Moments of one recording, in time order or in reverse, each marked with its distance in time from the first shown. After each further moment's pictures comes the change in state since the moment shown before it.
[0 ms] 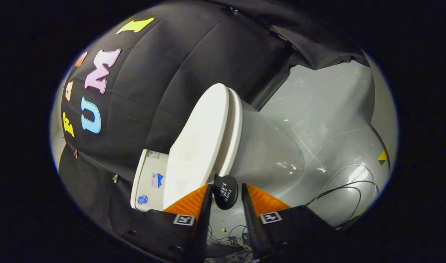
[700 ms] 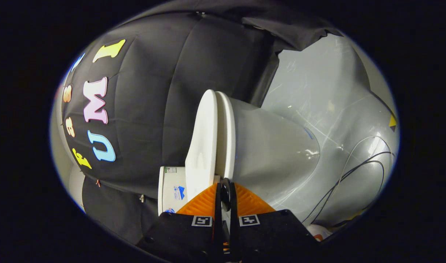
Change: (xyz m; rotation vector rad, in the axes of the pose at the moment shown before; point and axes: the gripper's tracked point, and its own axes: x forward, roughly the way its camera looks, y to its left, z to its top) arm -0.002 0.007 0.005 0.216 -0.015 0.079
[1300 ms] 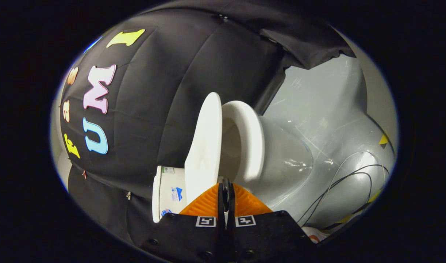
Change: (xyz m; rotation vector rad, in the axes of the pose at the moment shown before) arm -0.021 0.059 0.003 -0.168 -0.040 -0.093
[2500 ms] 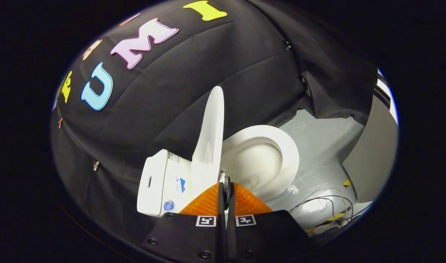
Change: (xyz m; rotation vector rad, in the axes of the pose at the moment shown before) arm -0.047 0.179 -0.027 -0.415 -0.064 -0.218
